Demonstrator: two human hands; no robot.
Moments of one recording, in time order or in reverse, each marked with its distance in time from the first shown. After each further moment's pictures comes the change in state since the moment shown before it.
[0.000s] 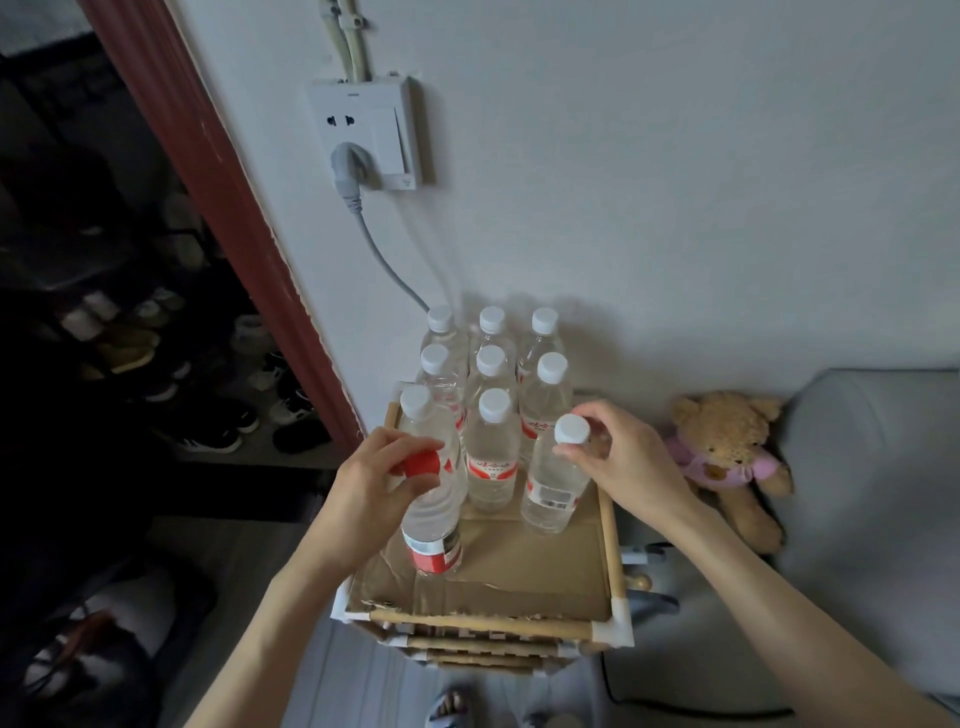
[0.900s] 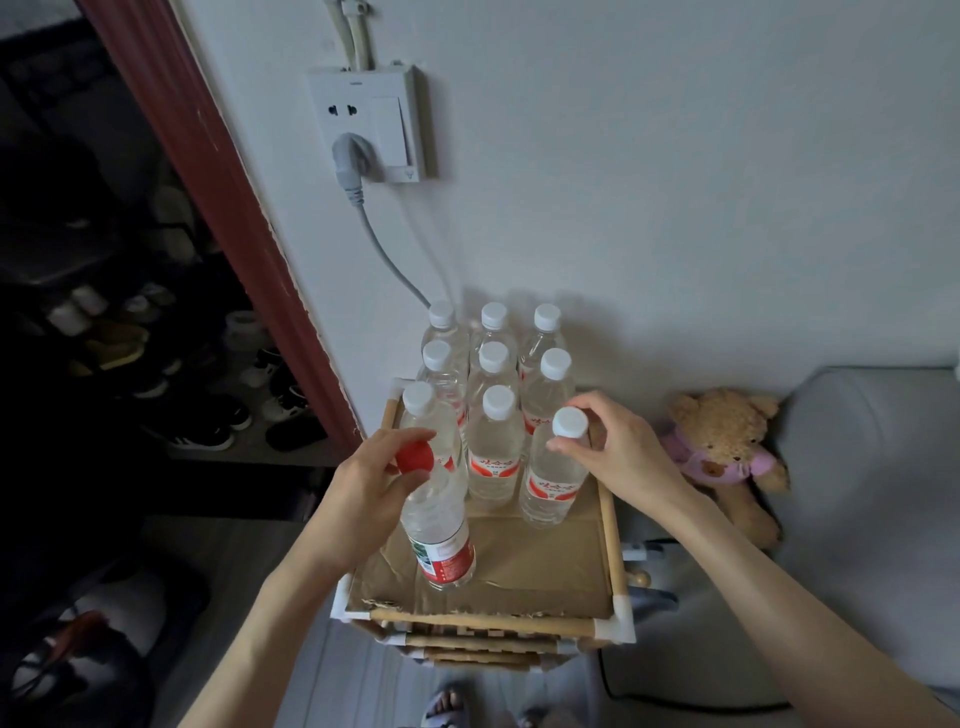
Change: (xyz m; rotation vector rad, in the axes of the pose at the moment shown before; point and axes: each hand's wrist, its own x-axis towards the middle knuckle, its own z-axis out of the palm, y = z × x) left_hand 0.000 -0.006 -0.005 -0.025 -0.032 -0.024; right_hand 0.008 -0.006 0.005 0.011 -0.013 -0.012
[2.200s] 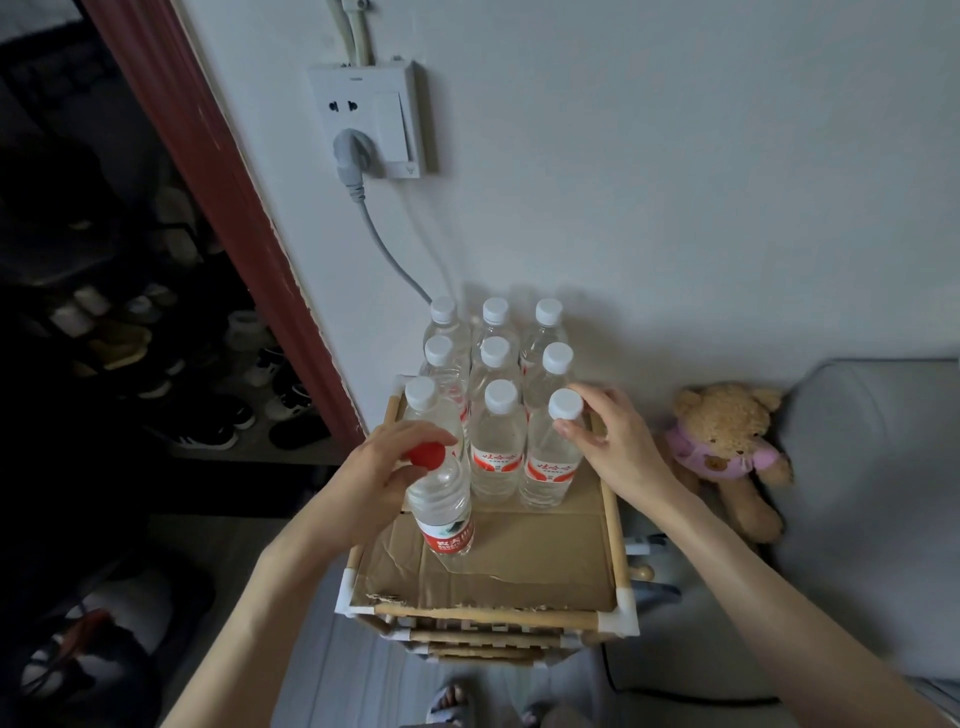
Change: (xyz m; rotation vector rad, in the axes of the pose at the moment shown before) left_hand 0.010 0.003 -0.011 0.045 -0.191 0.131; right_hand 0.004 0.008 0.016 0.117 0.085 0.023
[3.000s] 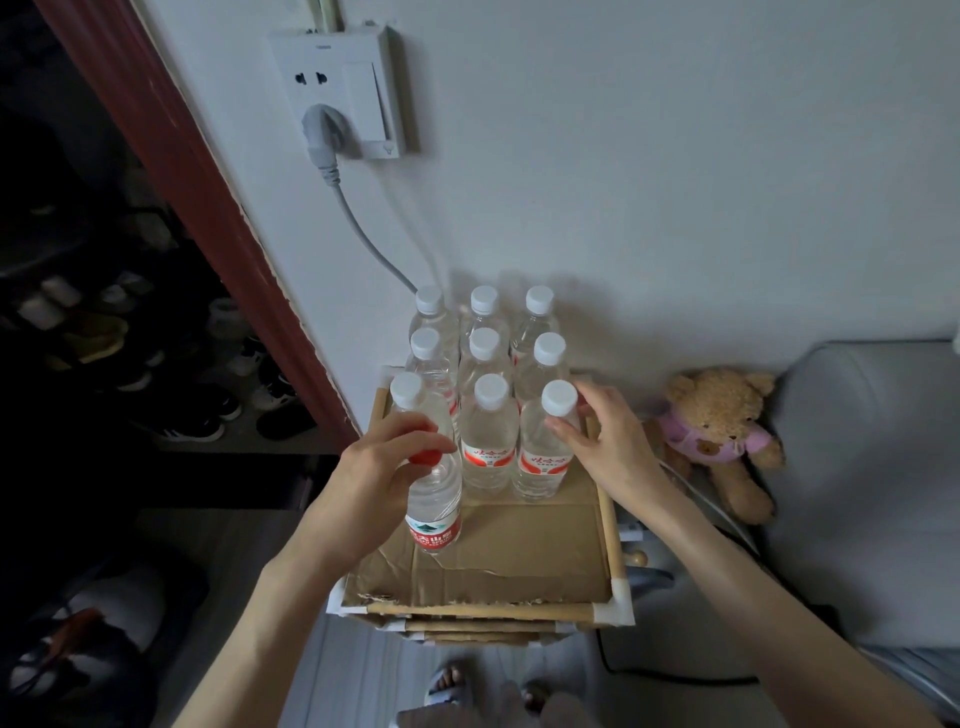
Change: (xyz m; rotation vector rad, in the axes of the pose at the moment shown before) left_hand 0.005 0.004 0.013 0.089 0.139 0.076; right_hand -0.003 0.006 0.007 -0.022 0.009 0.046
